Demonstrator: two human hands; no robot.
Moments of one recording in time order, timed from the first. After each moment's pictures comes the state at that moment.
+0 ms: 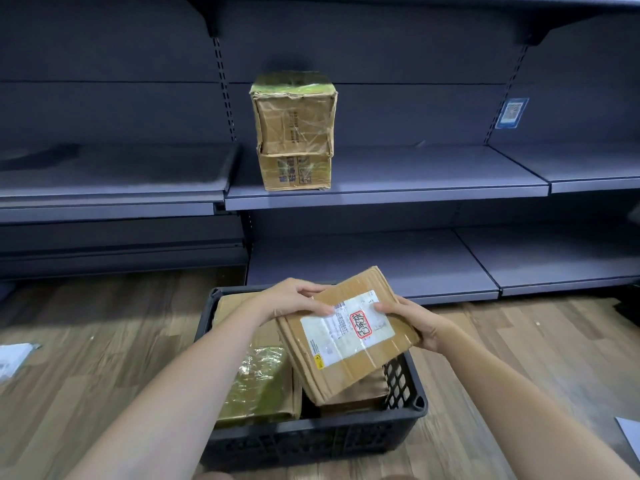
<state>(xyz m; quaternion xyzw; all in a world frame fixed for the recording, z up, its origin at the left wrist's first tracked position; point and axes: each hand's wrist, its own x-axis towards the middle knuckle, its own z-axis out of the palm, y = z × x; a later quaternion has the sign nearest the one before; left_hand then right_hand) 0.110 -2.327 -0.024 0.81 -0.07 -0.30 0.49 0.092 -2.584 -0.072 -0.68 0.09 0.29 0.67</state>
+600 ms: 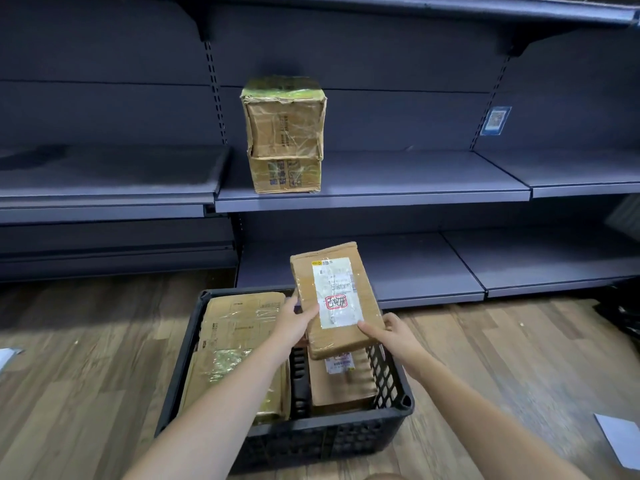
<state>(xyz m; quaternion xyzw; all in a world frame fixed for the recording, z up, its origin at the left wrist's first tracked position) 0.090 -2.368 -0.091 0.74 0.13 -0.15 0.65 0.060 -2.567 -0.096 -0.81 0.15 0.15 0.55</state>
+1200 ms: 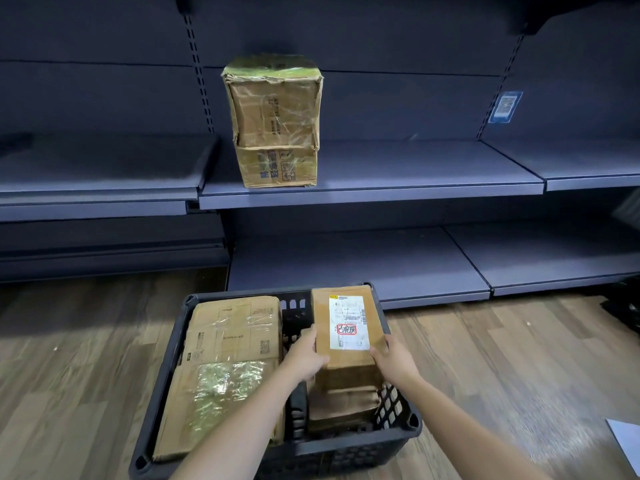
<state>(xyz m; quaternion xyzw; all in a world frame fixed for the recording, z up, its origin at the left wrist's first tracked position) 0.108 -2.389 -0.153 0.84 0.02 -0.26 0.48 0.088 -2.567 -0.154 -0.89 0.18 0.15 0.40</state>
